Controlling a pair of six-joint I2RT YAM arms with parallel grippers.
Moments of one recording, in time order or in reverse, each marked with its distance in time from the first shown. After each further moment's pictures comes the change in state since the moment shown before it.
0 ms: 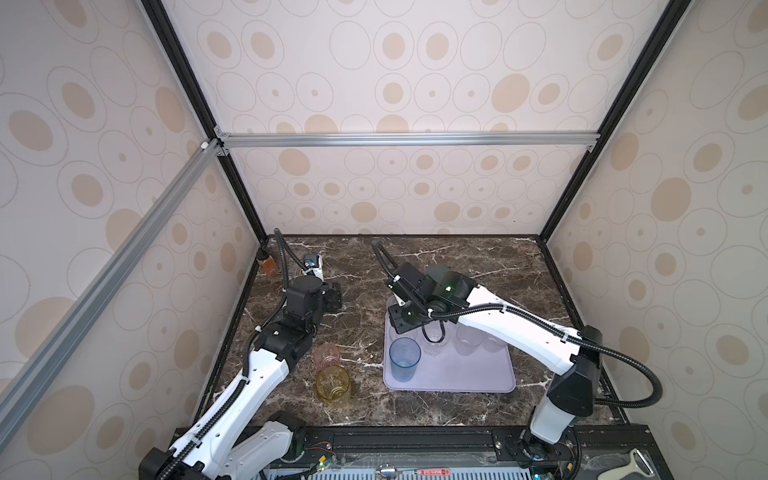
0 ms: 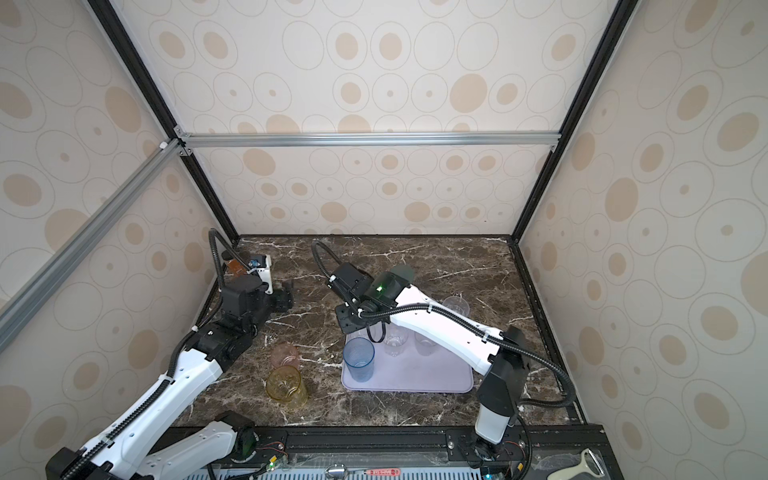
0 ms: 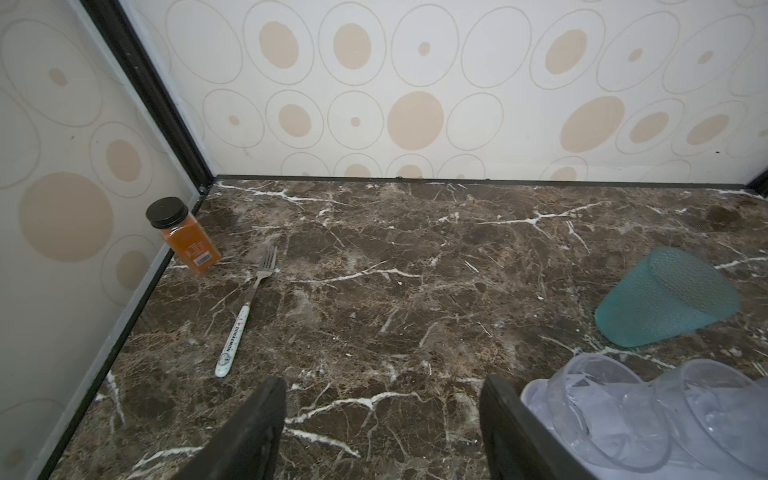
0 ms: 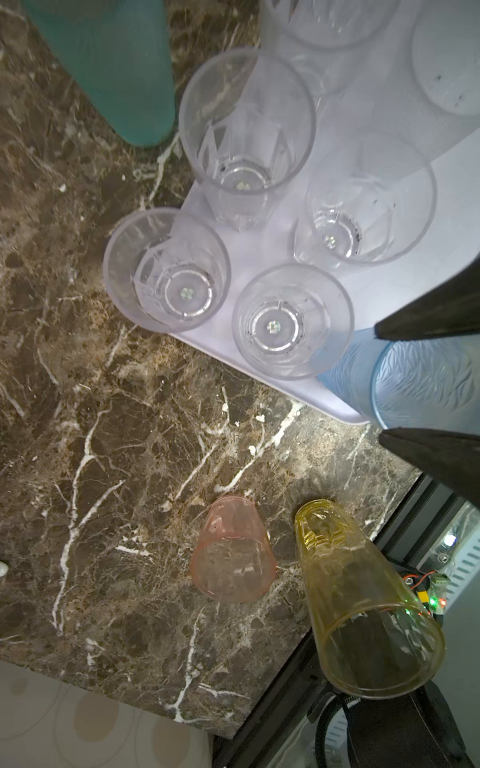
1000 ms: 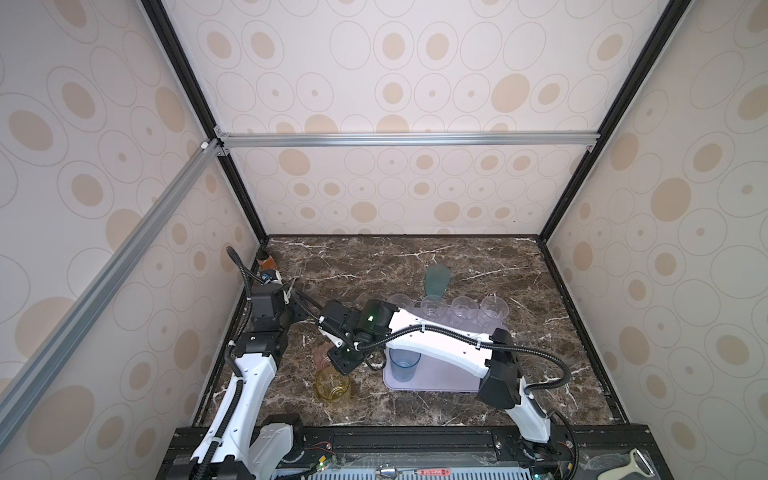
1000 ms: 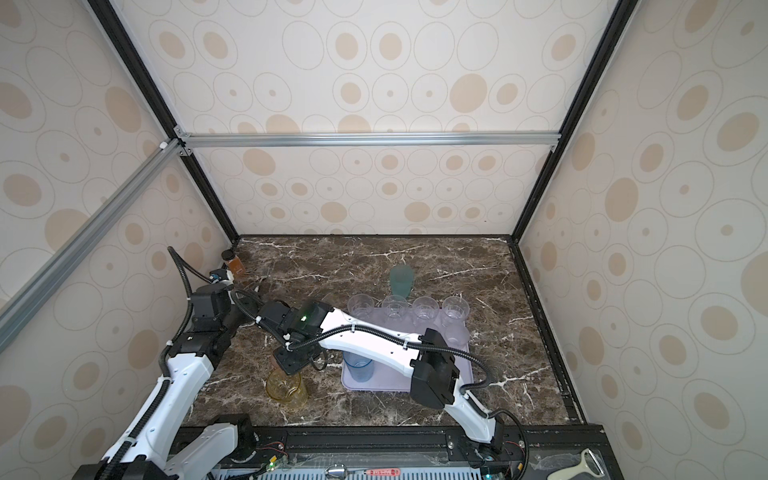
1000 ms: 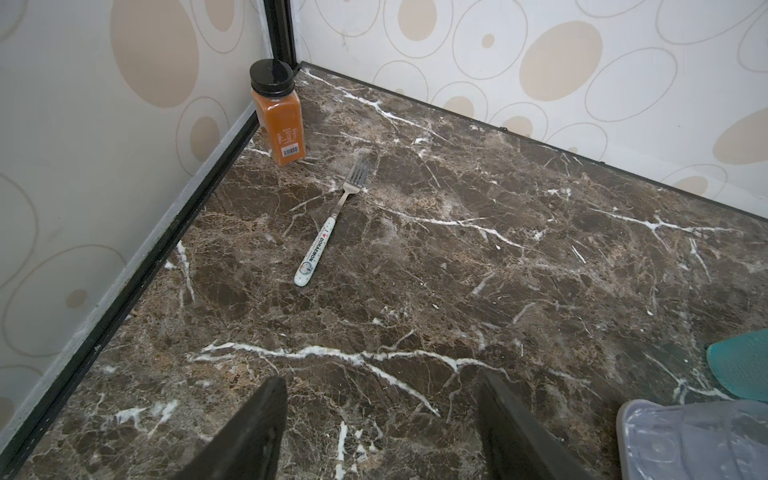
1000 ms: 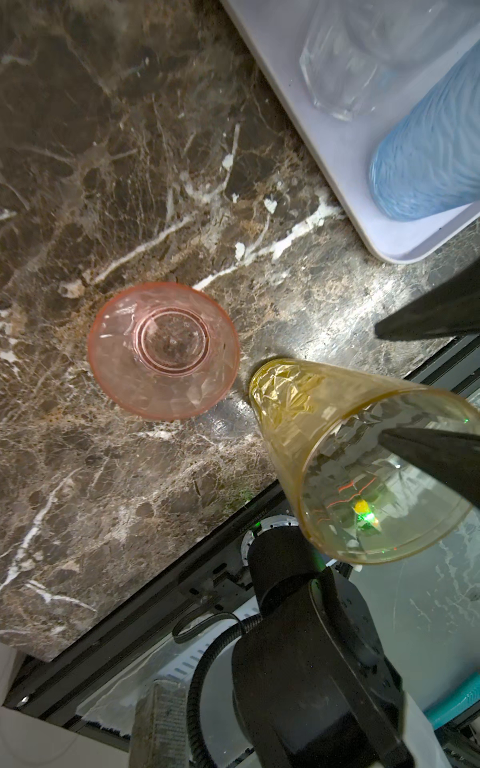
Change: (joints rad) left arm 0.402 -0.010 -0.115 -0.044 0.243 -0.072; right arm 0.238 0.442 0.435 -0.106 -0.186 -0.072
